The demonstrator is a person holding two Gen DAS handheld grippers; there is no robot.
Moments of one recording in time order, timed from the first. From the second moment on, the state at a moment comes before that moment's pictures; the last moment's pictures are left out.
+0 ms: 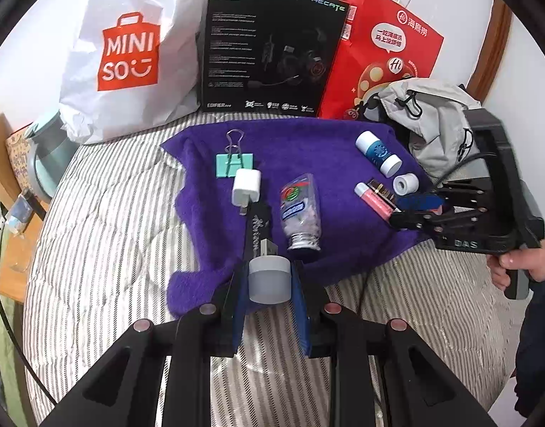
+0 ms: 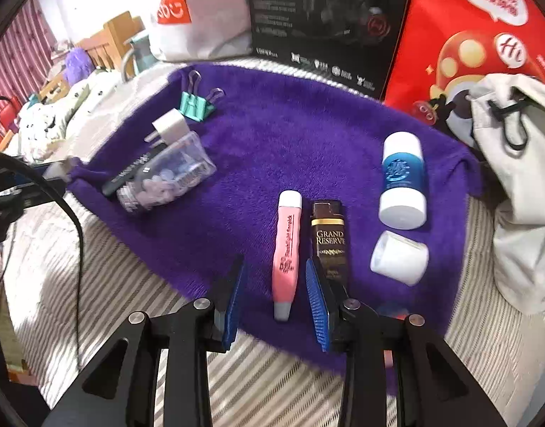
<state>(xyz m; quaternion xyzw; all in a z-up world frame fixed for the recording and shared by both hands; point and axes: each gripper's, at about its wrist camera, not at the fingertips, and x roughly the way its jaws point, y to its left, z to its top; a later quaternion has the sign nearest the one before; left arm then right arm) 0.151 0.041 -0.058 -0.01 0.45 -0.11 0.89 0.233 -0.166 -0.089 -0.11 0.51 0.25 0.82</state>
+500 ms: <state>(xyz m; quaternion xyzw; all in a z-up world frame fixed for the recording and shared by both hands) 0.187 -0.020 -0.055 0.01 0.44 -0.15 0.88 0.178 -0.242 -0.063 -0.06 0.49 0.22 0.84</state>
